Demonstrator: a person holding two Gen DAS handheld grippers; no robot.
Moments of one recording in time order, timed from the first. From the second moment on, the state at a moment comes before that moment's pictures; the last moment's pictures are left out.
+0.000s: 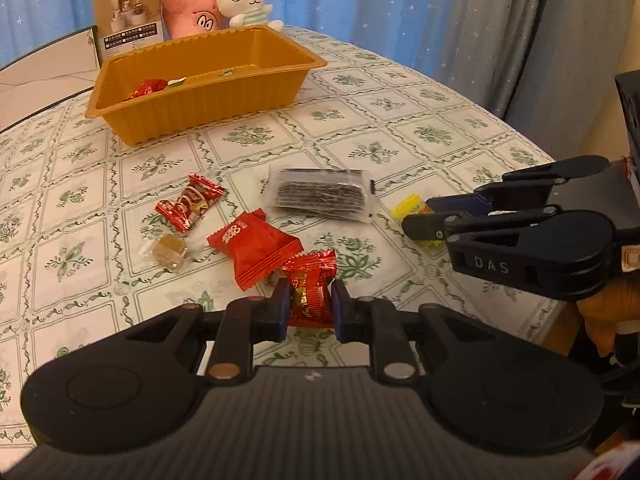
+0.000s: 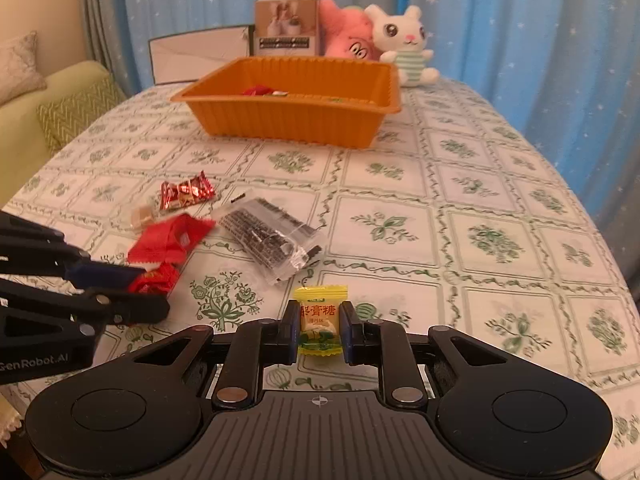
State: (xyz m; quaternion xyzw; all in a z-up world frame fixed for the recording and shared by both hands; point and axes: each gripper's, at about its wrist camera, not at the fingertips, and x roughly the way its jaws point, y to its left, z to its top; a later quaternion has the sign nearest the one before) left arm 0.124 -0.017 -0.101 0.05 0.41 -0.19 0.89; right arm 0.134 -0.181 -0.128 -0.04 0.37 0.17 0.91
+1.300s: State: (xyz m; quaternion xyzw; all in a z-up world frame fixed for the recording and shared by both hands) left arm 0.219 0.011 -0.017 0.02 0.32 -0.12 0.94; right arm 0.212 -0.182 -0.039 0.03 0.28 0.19 0.94
